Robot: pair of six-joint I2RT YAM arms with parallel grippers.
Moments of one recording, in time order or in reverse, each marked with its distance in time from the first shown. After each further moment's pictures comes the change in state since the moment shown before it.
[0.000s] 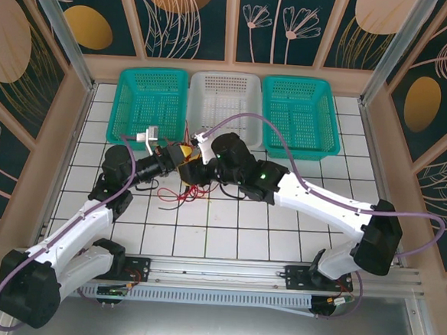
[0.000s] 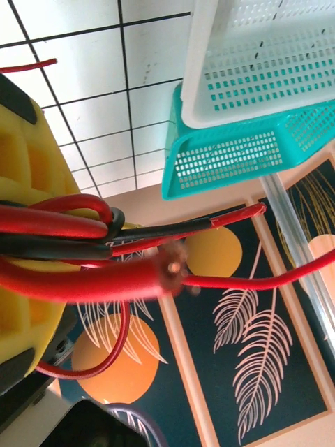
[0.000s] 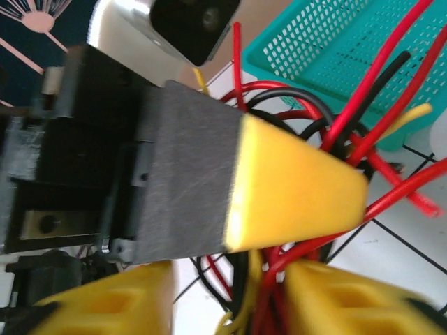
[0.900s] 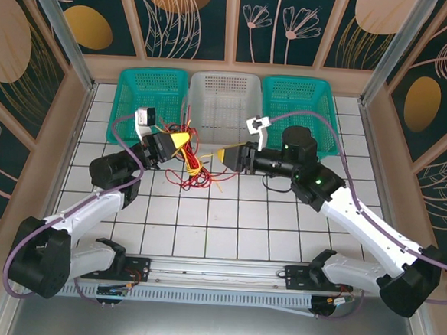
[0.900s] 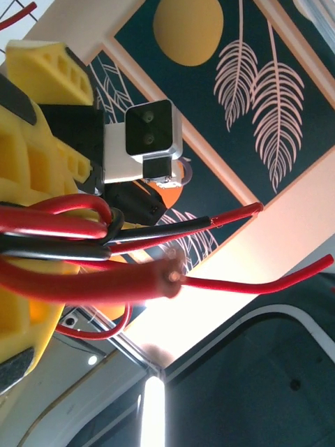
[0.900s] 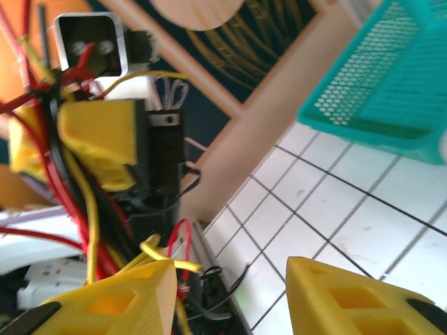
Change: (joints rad) left arm -0.014 0.225 0.076 1.017 0.211 -0.421; right arm -0.318 -0.339 -0.235 0.182 -0.488 0.269
